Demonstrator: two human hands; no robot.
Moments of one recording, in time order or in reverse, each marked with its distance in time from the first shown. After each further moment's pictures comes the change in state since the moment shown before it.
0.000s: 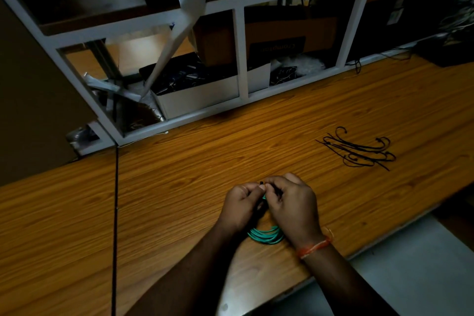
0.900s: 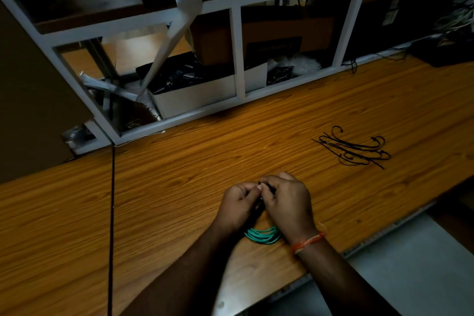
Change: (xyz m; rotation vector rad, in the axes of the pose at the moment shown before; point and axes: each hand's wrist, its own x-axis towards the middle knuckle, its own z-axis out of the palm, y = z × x) left_hand -0.003 0.000 -0.001 0.005 -0.035 0.029; right_hand 0.004 -0.002 0.001 -0.051 -0.077 0.028
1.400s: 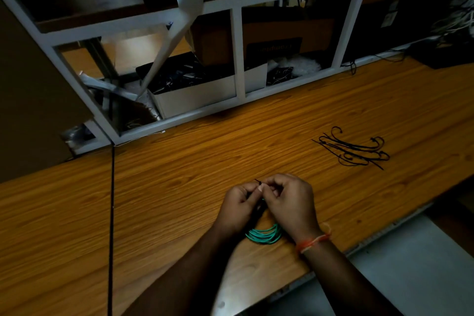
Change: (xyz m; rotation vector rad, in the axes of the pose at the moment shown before) left_hand -0.004 0.001 0.001 0.045 -0.037 0.073; right_hand 0.000 -0.001 -0.007 0.142 -0.032 0.139
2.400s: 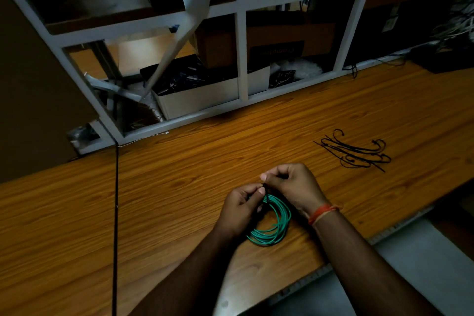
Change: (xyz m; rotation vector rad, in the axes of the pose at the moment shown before) left_hand -0.009 0.003 -0.001 -0.069 0.029 0.013; right_hand 0.035 0.000 -0.008 0.502 -0.300 0.347
